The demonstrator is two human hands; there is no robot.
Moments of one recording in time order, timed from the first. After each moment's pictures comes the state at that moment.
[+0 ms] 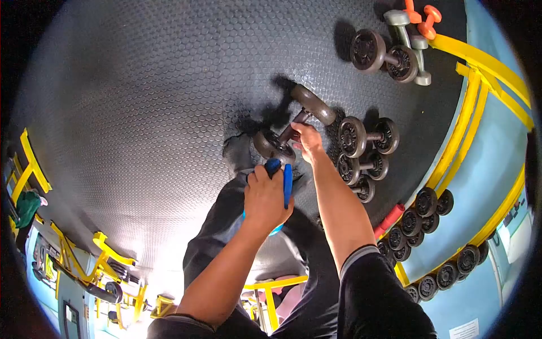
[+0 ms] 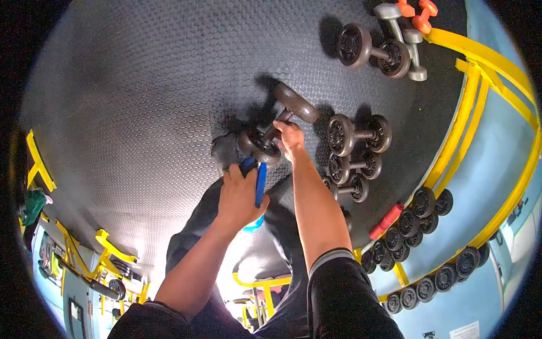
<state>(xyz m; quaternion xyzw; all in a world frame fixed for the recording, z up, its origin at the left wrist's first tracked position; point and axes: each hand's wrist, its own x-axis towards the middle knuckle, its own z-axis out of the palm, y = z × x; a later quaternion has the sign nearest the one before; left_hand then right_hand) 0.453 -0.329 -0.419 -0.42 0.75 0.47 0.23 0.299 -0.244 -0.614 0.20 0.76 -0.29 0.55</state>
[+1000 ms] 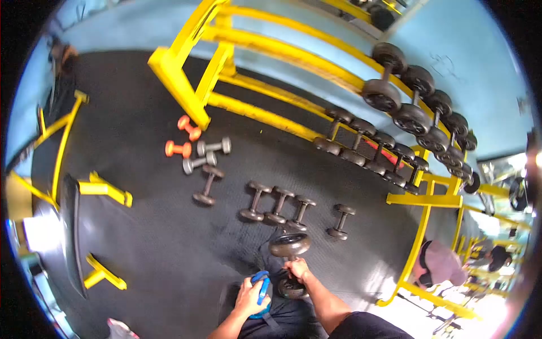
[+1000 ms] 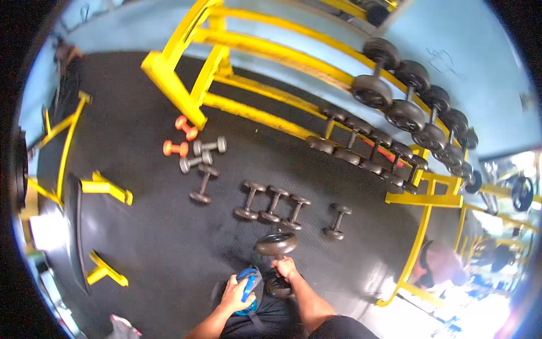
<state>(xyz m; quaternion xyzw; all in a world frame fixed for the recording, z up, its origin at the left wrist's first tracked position) 0.342 -0.251 -0.097 0.10 0.86 0.38 0.32 0.341 -0.018 -0.220 0.39 0.63 -0.54 0.39</state>
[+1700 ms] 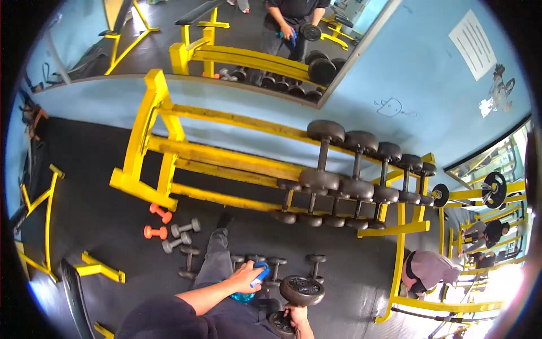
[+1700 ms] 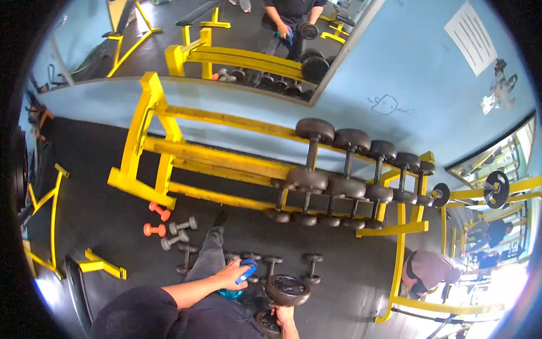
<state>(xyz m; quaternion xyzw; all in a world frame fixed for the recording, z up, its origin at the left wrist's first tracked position) -0.009 -0.103 -0.074 0.43 0.76 0.30 0.37 0.209 0.039 -0.040 0.59 0.49 -0.64 0.05</state>
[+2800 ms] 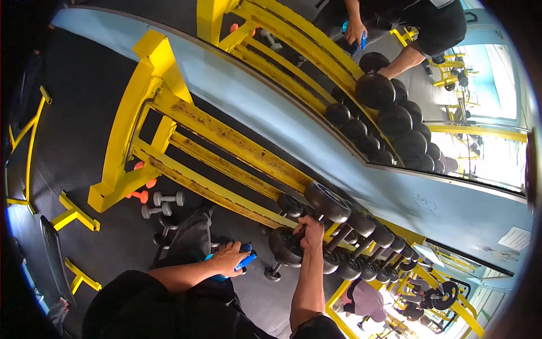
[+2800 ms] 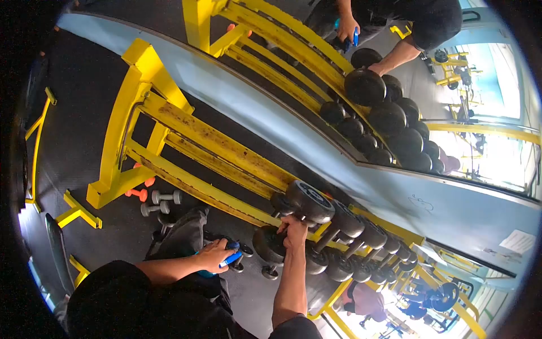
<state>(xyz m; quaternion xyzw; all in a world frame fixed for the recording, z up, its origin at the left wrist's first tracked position) -0.270 -0.052 -0.052 0.37 0.74 0.29 0.48 -0.299 0.225 -0.030 0.50 0.55 -0.67 0.00</state>
